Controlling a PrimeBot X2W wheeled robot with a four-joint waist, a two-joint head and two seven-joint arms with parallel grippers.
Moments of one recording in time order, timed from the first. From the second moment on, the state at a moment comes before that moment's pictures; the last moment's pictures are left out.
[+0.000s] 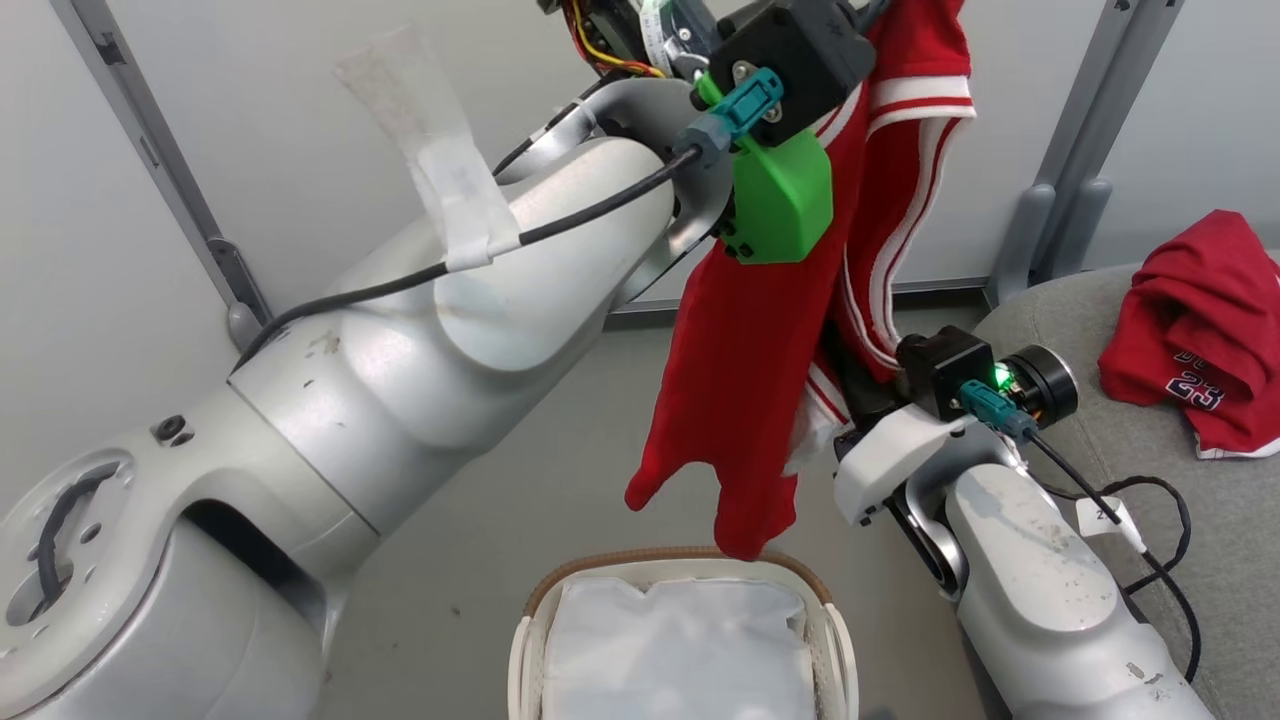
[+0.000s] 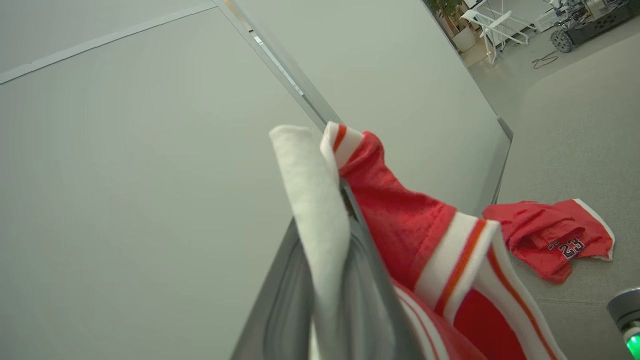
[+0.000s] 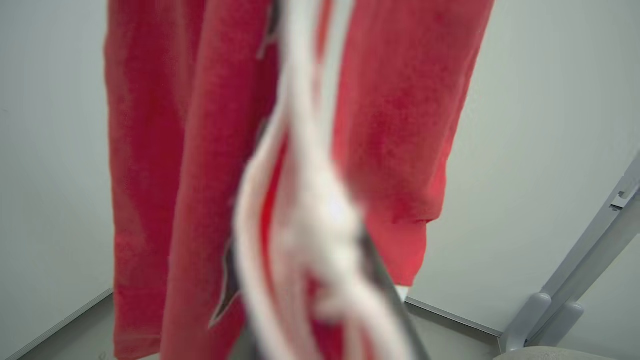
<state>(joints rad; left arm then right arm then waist) -1.34 0.05 -1.15 0.62 -0.54 -0.04 -0.19 -0.53 -0.05 0.29 0.56 0.09 0.13 -0.26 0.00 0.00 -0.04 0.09</state>
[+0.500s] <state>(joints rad) -1.24 0.05 -1.15 0.75 -0.59 -0.06 -0.26 -0.52 -0.05 0.25 0.53 0.08 0.13 -0.26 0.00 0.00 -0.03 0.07</state>
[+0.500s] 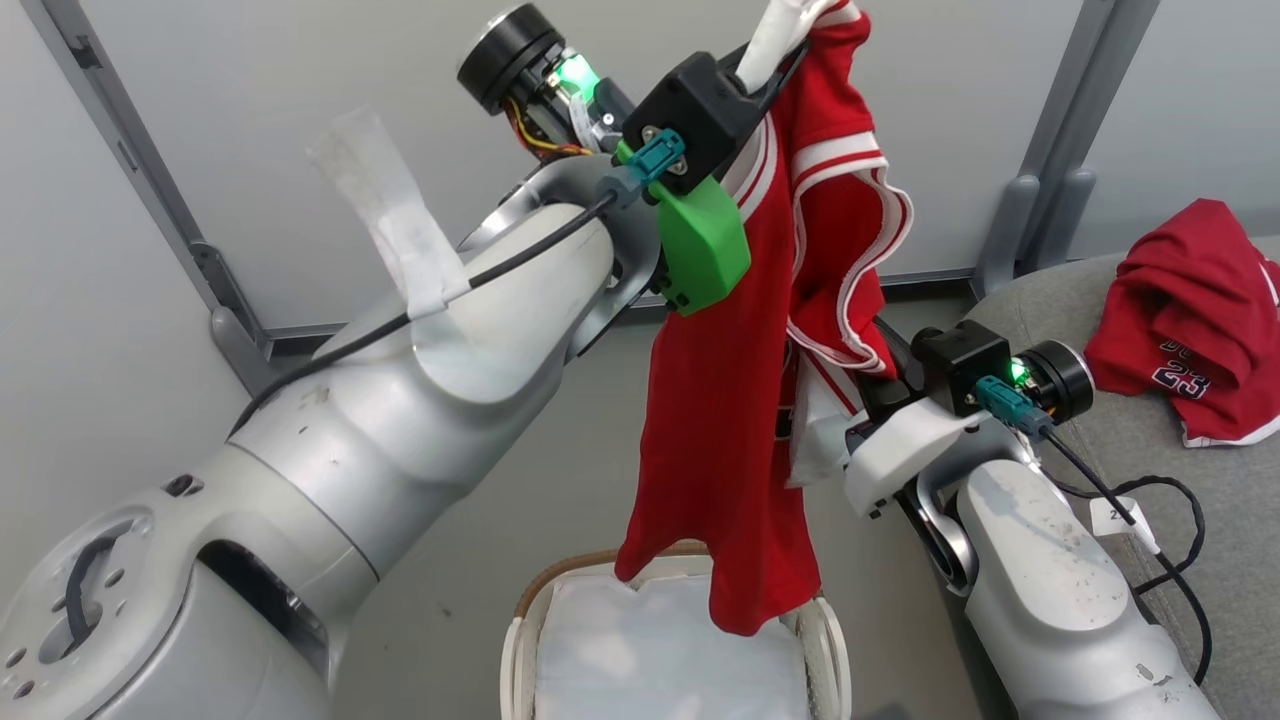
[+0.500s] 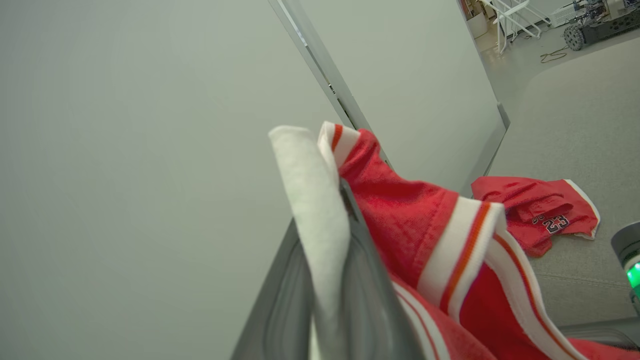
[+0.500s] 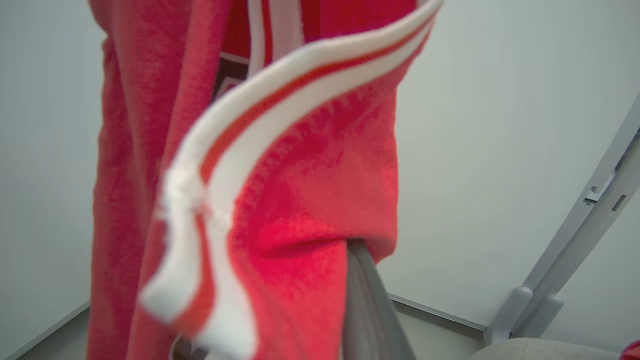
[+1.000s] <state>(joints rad) -0.89 0.10 -0.94 0.58 -0.55 -0.03 -0.26 -0.55 -0.05 0.15 0.49 0.02 0.13 -0.26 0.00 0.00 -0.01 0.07</state>
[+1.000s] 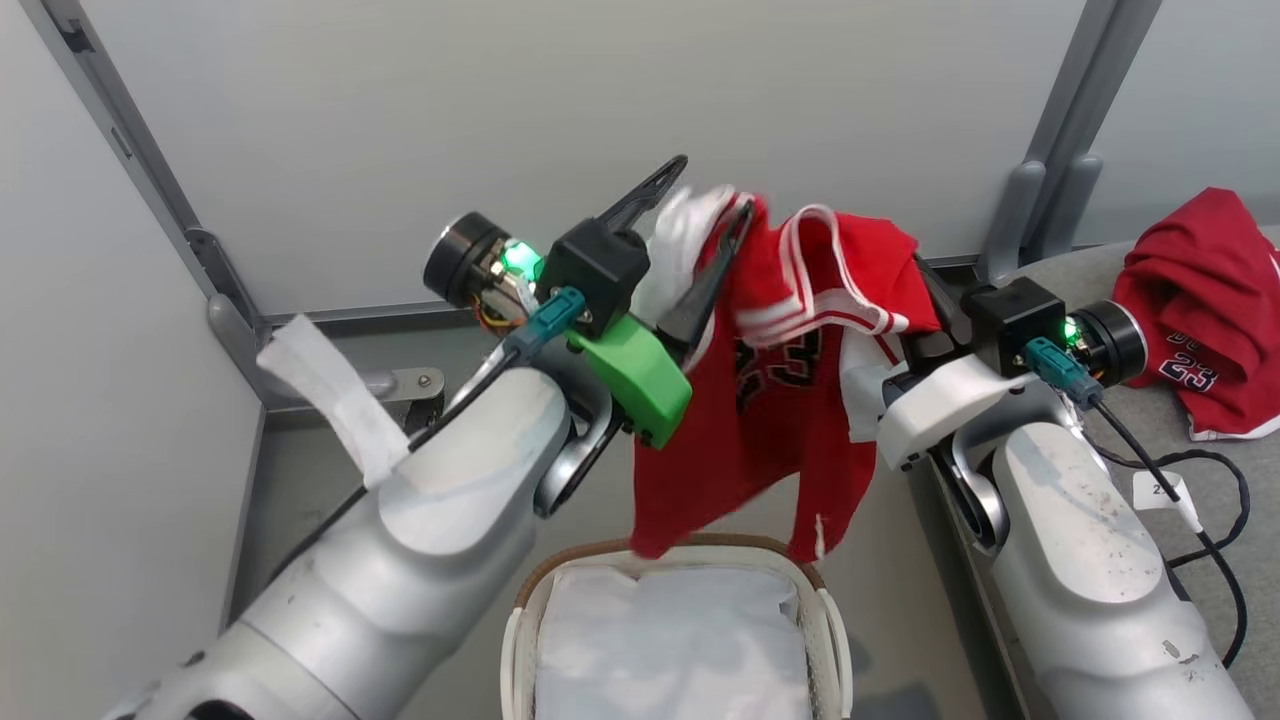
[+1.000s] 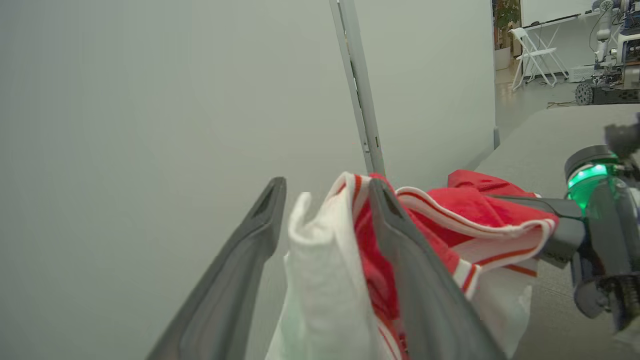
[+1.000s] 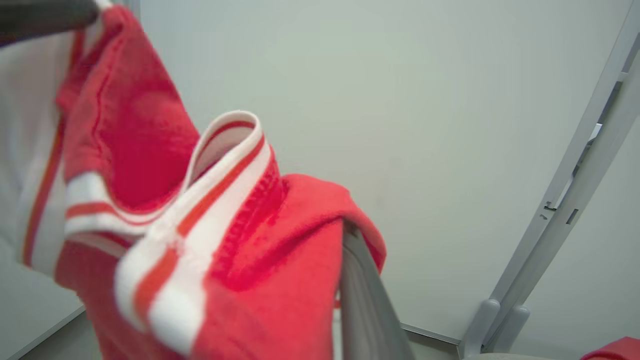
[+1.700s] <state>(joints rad) -0.43 0.05 -0.71 0.48 -0.37 -0.09 -0.26 -0.55 -0.05 0.10 0.44 -0.01 0.13 -0.26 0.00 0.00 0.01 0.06</state>
